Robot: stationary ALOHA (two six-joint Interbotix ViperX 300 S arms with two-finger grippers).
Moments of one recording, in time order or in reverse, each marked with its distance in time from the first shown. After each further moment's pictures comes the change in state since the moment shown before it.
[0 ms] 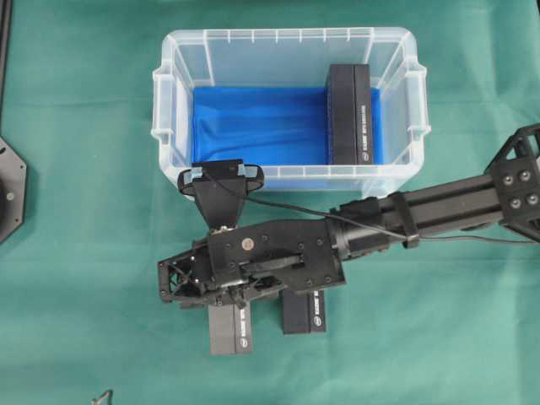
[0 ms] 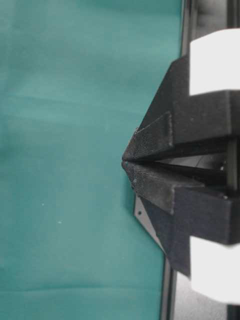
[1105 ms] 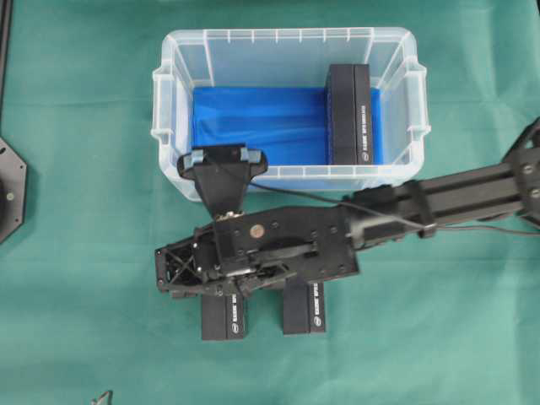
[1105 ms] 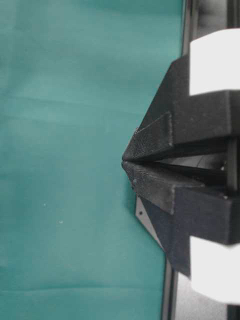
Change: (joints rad) left arm 0.000 -0.011 0.000 0.000 0.000 0.000; right arm -0.015 -0.072 -0.006 -0.038 0.035 -0.009
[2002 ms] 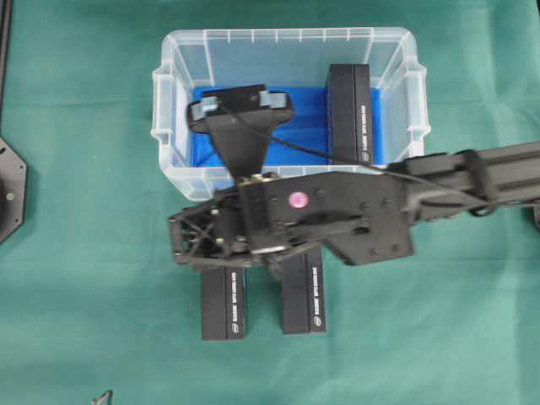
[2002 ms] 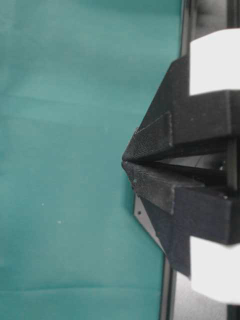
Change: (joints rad) left arm 0.002 0.005 0.000 0.000 0.003 0.000; right arm -0.002 -0.124 -0.058 -0.098 0.267 -0.071
